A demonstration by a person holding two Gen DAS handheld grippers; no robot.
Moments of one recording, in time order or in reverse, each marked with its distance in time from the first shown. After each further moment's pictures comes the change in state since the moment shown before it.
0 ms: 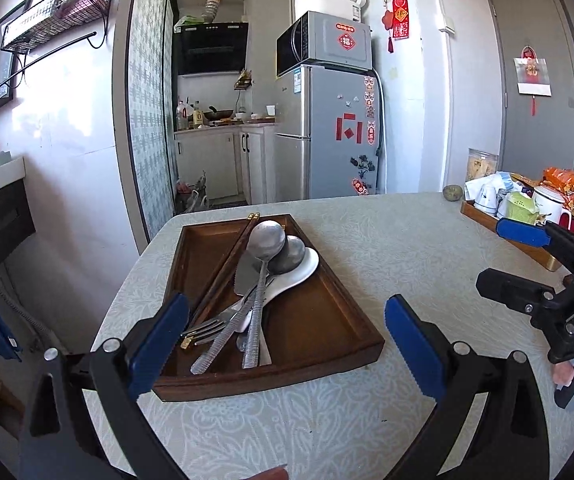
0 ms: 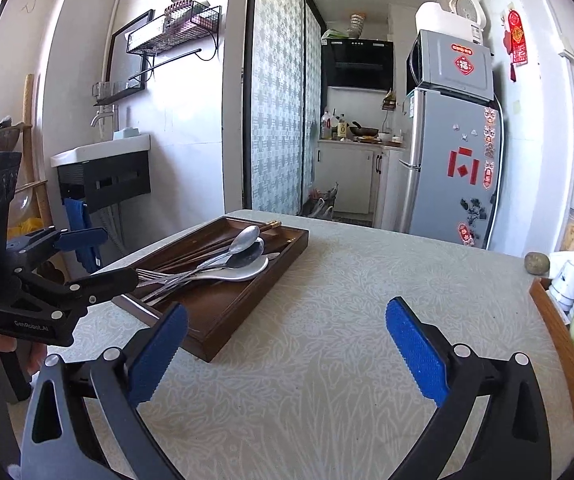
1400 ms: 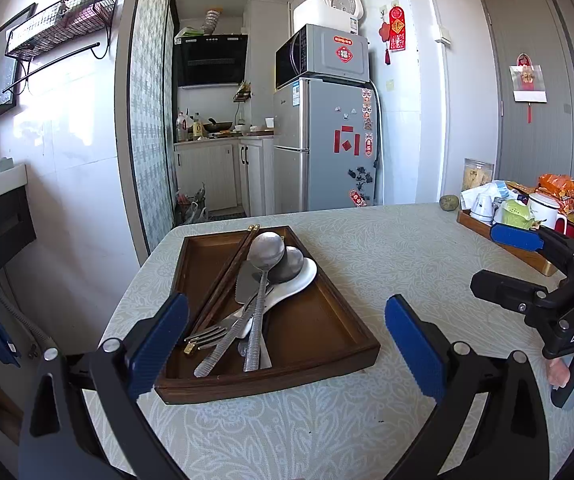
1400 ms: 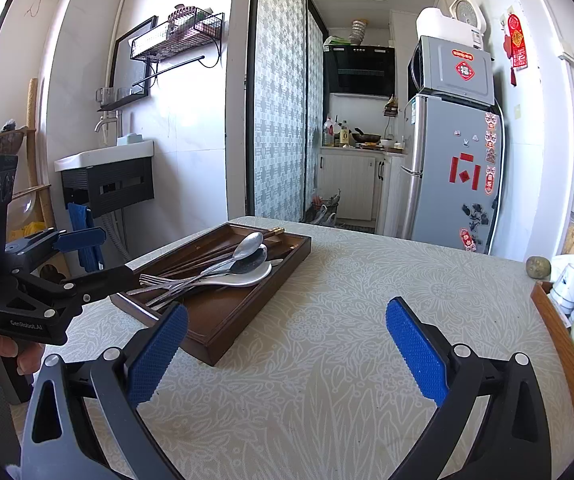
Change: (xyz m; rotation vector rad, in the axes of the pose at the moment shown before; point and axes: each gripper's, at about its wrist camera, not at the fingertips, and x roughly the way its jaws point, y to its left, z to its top) left arm -0.010 0.004 -0.002 0.004 -0.043 -0.012; right arm -0.005 0.000 -0.002 0.004 -0.015 0.008
